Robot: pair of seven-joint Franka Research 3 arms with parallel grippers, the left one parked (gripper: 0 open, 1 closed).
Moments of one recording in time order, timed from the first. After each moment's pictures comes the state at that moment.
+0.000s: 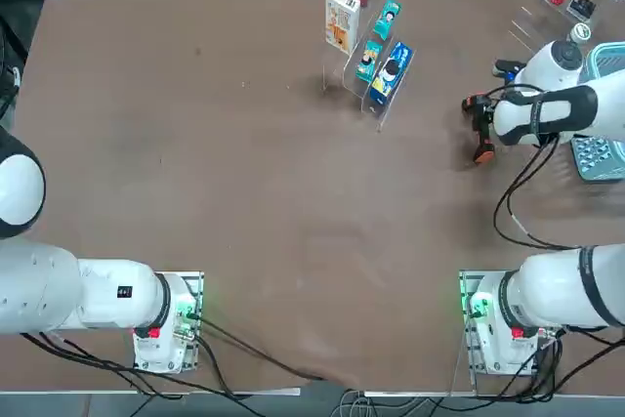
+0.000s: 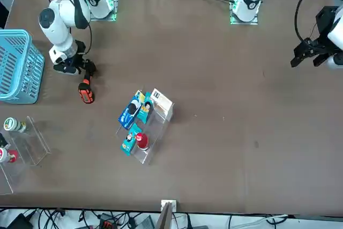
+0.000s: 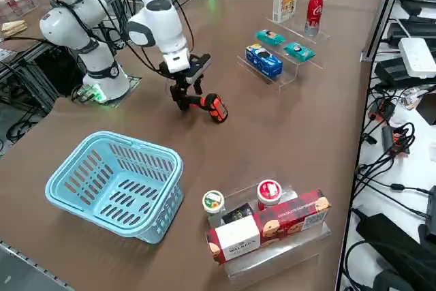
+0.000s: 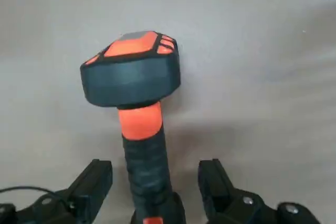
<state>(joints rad) -0.07 0.00 0.04 -2.74 -0.02 2.86 0.12</state>
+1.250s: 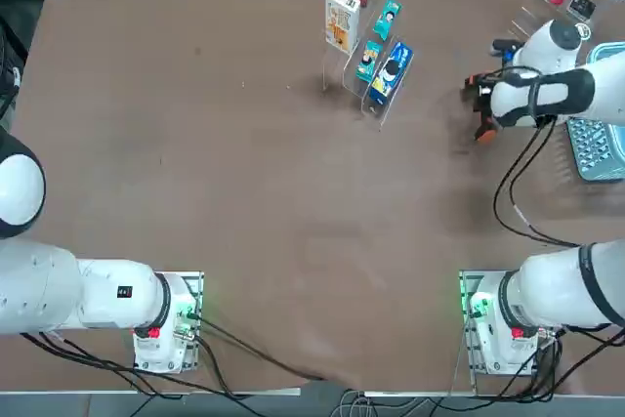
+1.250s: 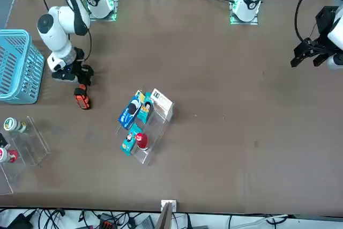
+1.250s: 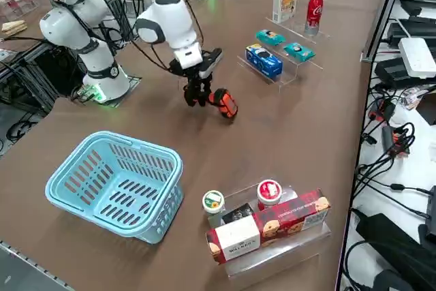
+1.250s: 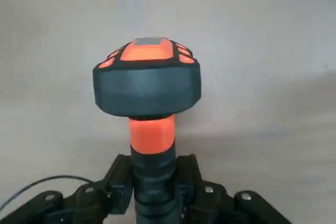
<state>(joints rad) -0.06 0.01 0.05 -2.58 -0.02 2.73 0.06</state>
